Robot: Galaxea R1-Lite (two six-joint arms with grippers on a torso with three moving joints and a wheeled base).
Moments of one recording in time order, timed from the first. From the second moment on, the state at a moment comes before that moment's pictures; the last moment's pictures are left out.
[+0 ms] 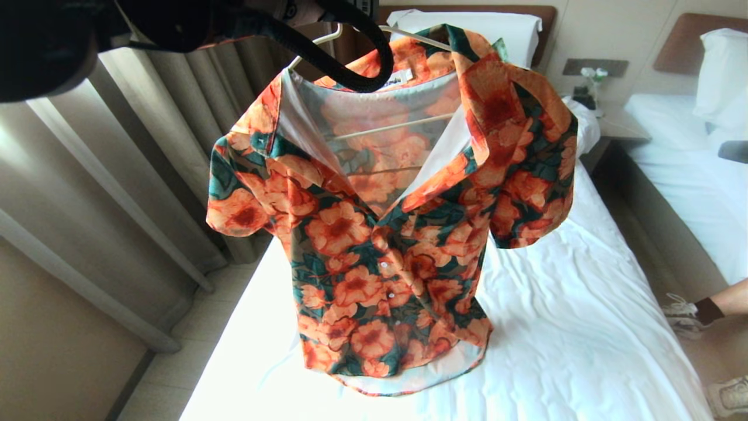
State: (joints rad) left arm -0.85 1.75 -1.90 -0.09 0.52 0.33; right arm -0.20 1.21 -1.08 -0.08 1.22 0.17
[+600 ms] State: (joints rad) left arm -0.90 1.78 -1.90 -0.09 0.53 0.30; right arm 0.08 1.31 -1.18 -0.03 0.79 0.22
